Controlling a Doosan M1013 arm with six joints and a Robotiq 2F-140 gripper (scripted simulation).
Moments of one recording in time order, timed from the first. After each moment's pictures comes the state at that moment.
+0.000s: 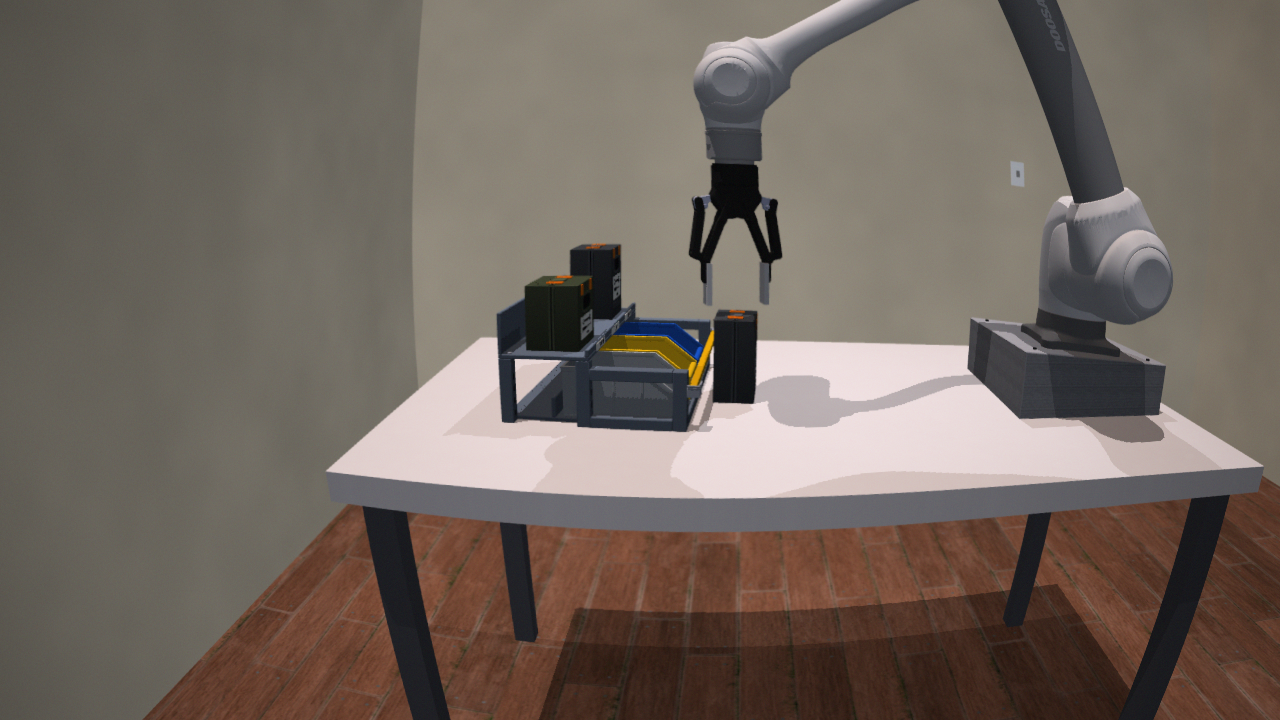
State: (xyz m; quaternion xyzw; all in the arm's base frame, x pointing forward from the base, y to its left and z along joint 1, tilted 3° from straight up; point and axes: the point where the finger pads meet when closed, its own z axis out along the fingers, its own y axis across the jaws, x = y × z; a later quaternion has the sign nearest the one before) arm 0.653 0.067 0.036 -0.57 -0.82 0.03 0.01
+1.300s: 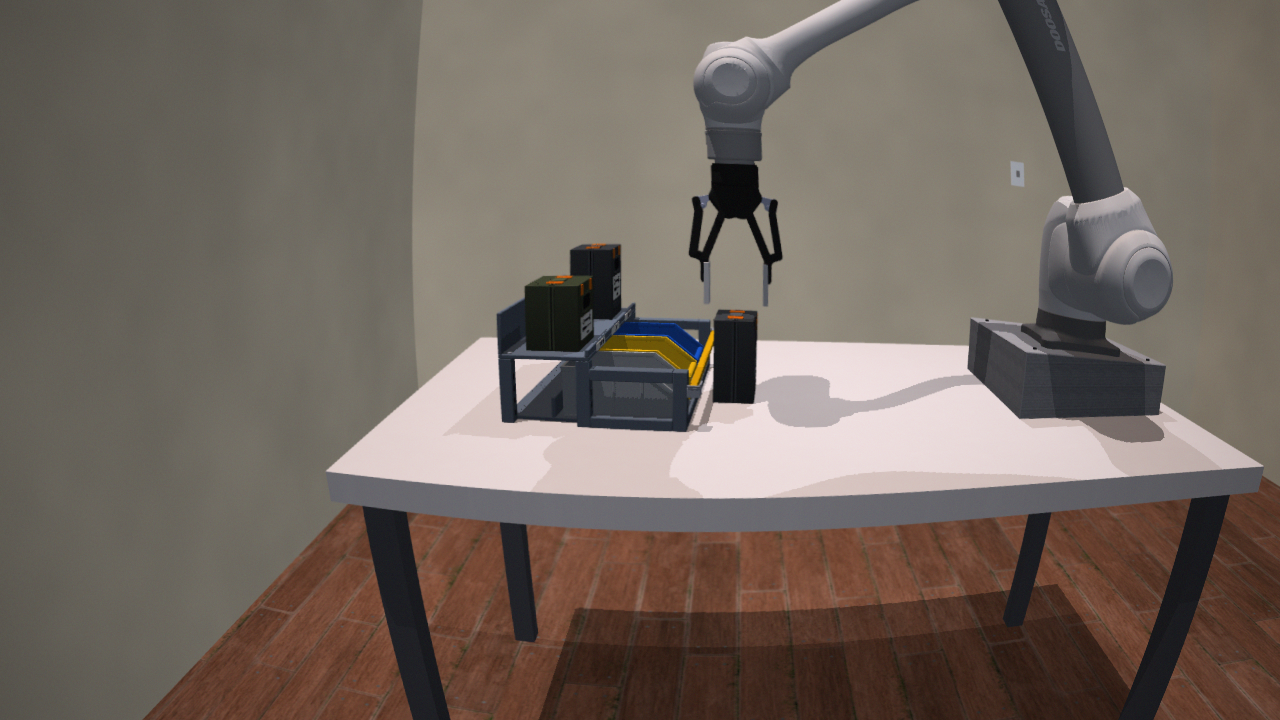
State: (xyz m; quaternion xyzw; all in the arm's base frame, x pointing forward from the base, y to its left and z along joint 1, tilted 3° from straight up) arm 0.653 0.067 0.036 -0.69 -0.72 0.03 0.01
